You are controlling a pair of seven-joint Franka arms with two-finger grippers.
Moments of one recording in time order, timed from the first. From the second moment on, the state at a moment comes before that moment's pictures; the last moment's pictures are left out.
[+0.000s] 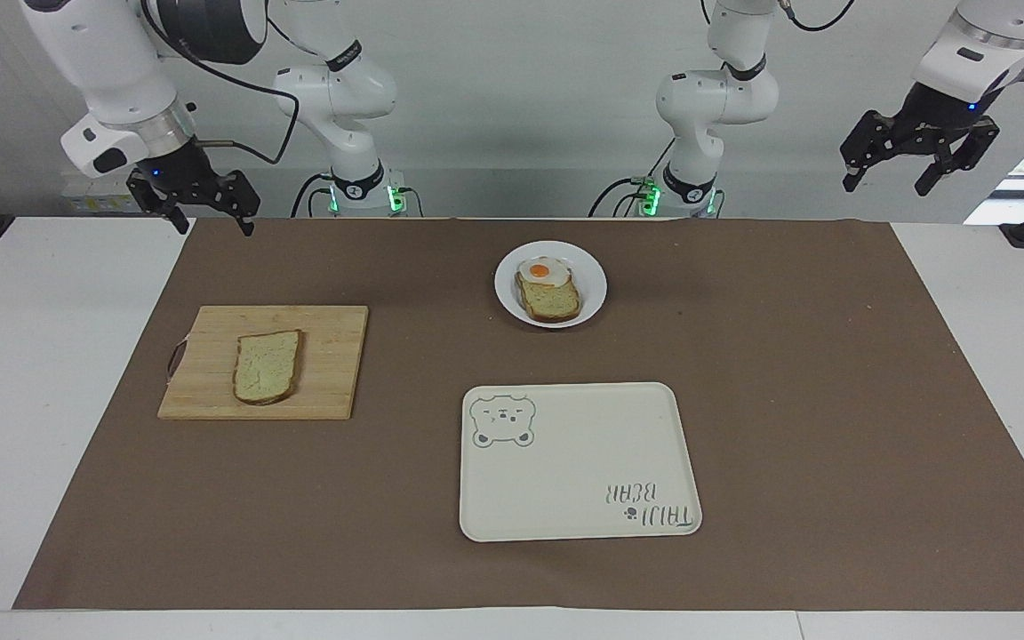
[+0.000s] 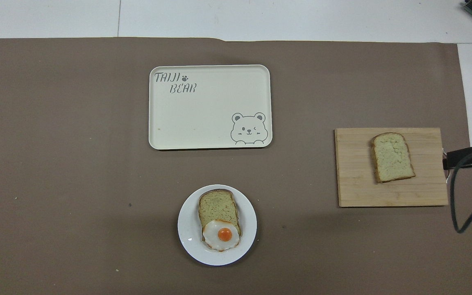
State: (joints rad) left arm -0.05 -0.06 0.04 -1.43 0.00 1.39 0.14; right arm 0.02 -0.13 -0.13 -1.84 -0.02 1.69 -0.10
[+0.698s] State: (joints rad) left arm -0.05 -0.06 0.04 -1.43 0.00 1.39 0.14; right arm -0.05 0.09 -0.13 -1.98 0.07 2.08 -0.37
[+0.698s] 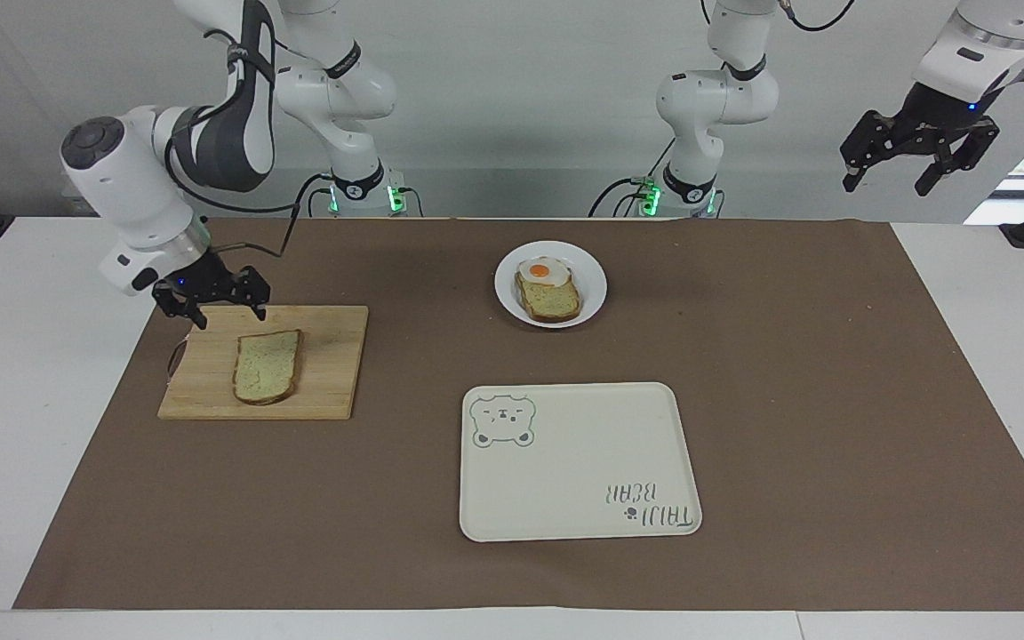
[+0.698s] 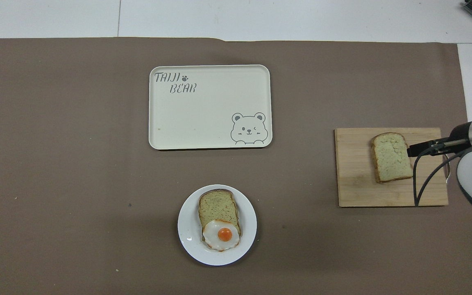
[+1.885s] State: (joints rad) left arm -0.05 -0.06 0.04 -1.43 0.00 1.39 0.14; right arm -0.13 0.25 -0.12 -2.05 0.23 2.24 -0.58
